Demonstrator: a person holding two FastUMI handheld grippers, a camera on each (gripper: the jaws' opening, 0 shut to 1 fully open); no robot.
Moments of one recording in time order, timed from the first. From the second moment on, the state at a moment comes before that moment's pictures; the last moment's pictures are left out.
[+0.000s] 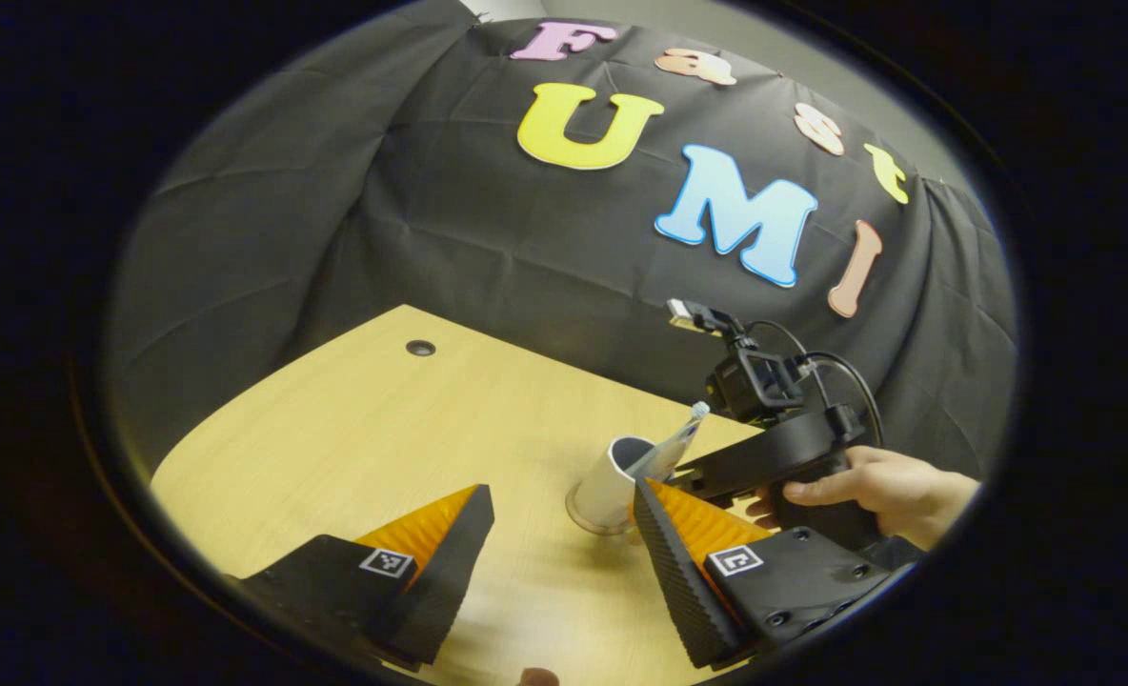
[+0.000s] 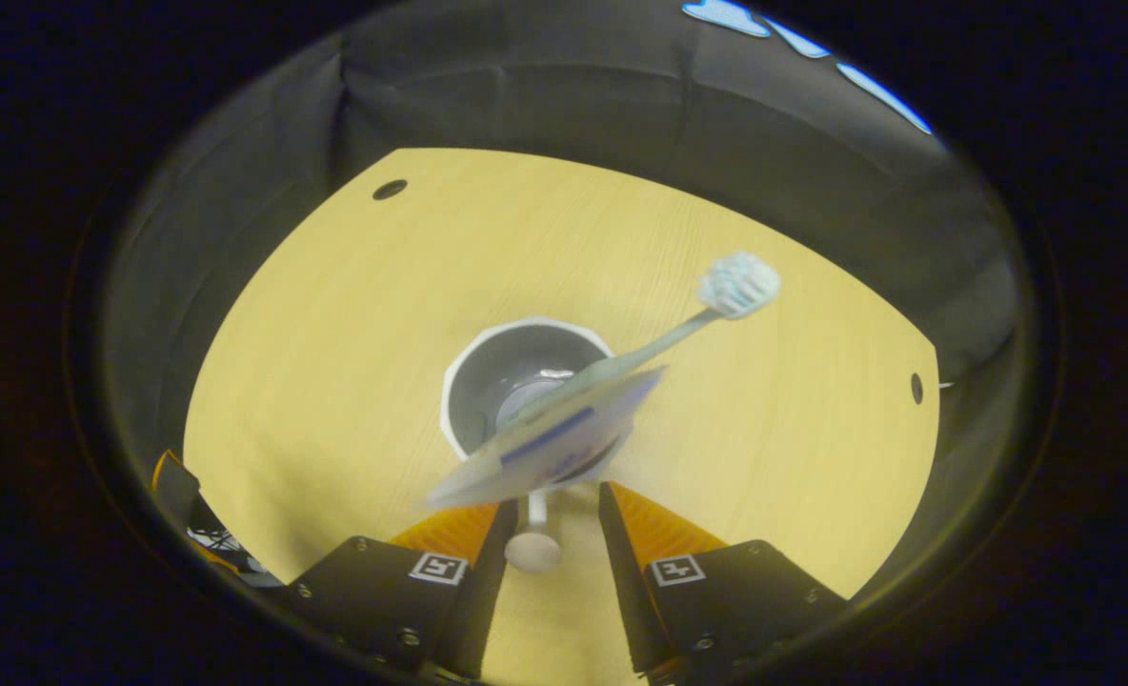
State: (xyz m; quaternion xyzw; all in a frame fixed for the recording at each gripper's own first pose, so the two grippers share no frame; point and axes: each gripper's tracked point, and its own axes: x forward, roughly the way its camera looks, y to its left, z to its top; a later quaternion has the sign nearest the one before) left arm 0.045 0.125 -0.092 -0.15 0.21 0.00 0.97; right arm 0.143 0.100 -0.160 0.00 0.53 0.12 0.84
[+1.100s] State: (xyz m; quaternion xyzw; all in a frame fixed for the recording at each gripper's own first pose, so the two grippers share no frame) left arm 0.057 -0.035 -0.012 -0.03 0.09 -0.04 0.99; right arm 0.013 -0.112 -0.002 0.07 0.13 -0.04 0.99
